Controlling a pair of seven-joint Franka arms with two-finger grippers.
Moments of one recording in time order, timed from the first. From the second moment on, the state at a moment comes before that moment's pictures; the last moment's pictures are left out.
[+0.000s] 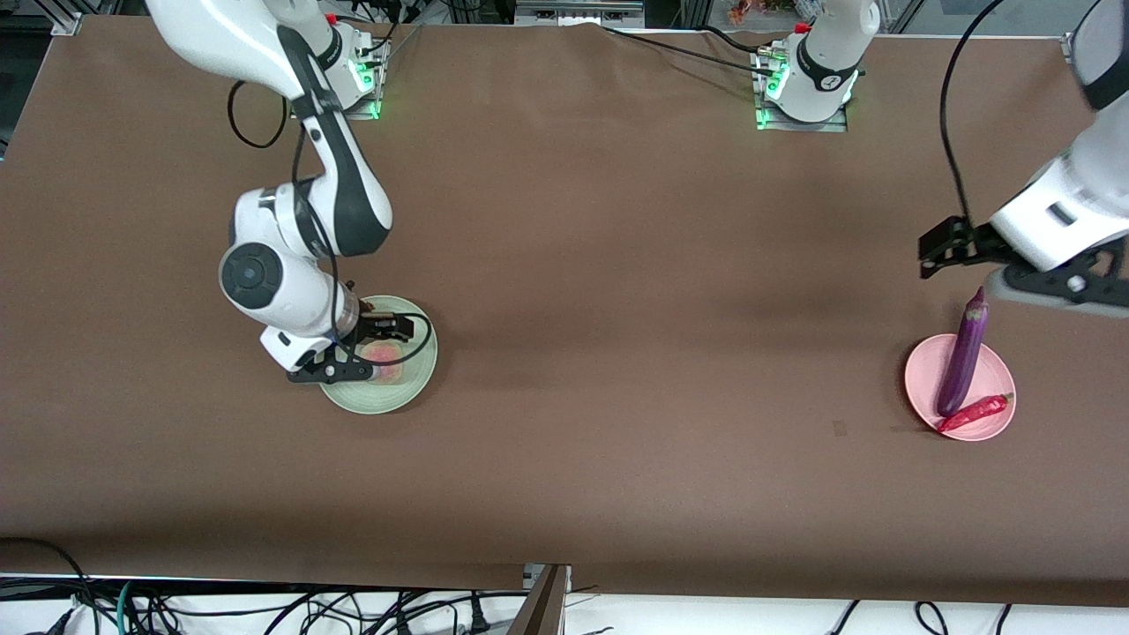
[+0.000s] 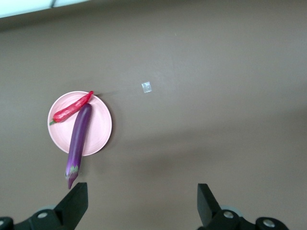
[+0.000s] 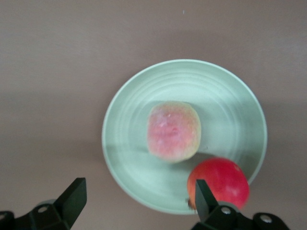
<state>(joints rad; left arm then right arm) 0.22 0.12 -0.30 -1.47 0.07 1.63 0.04 0.52 0.45 -0.24 -1.69 0.22 2.08 0.15</state>
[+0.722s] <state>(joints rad) -0.08 -0.02 0.01 -1.72 0.03 1.73 0.02 0.51 0.11 -0.38 -1.61 0.12 1.60 0.01</state>
